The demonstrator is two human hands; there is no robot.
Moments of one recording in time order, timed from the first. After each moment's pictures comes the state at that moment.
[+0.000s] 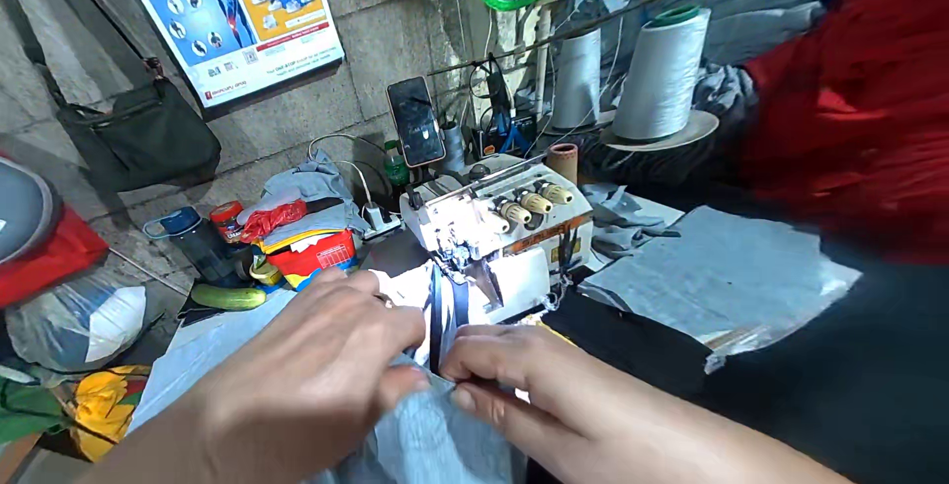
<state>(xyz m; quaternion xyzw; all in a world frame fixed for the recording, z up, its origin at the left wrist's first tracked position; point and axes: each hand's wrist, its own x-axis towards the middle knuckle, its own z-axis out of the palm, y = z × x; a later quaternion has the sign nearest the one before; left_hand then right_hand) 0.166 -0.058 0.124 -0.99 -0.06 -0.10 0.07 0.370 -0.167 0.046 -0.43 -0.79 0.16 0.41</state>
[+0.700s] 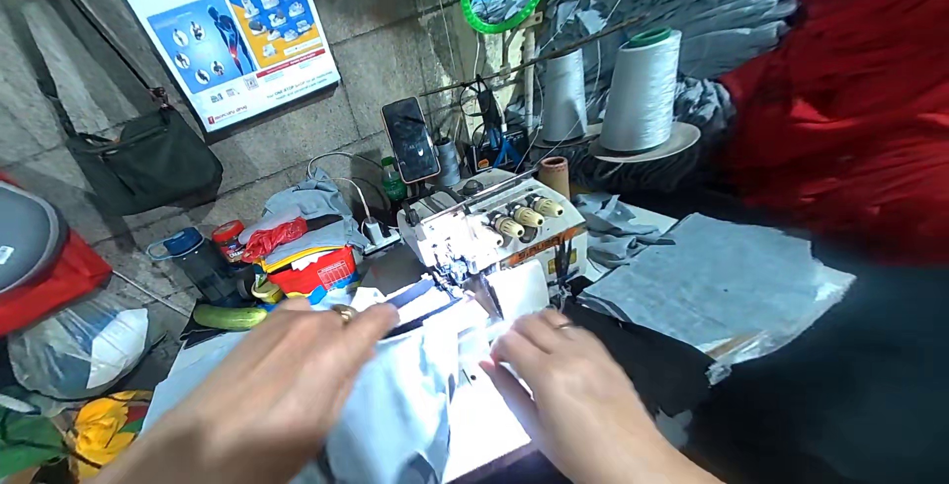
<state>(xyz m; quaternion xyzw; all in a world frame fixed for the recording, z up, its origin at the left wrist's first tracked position) 0.149 -0.045 0.122 -0.97 -0.08 -0.16 0.15 0.375 -0.159 -0.022 -0.64 -0.63 -0.21 0.37</state>
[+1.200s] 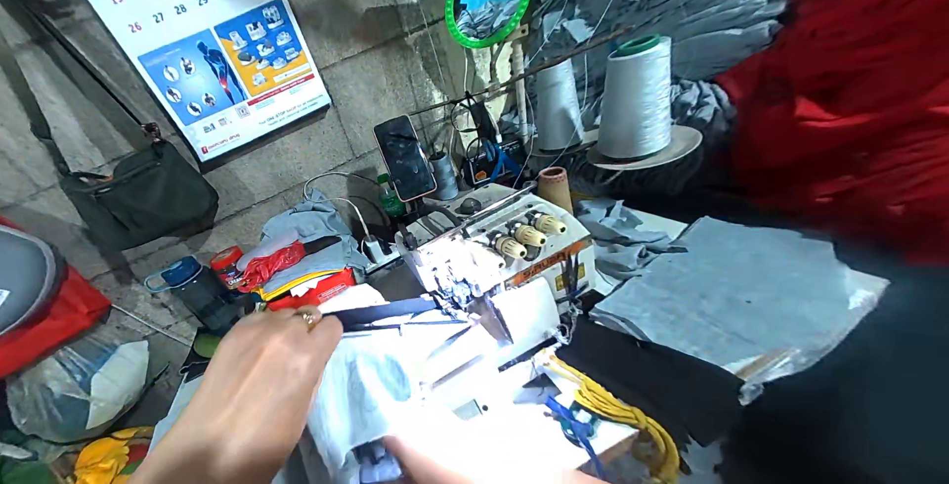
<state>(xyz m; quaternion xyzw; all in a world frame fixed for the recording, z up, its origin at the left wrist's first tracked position) 0.152 -0.010 0.119 -0.92 -0.14 -0.18 0.32 0.316 -0.081 -0.025 -0.51 -0.79 0.24 0.23</state>
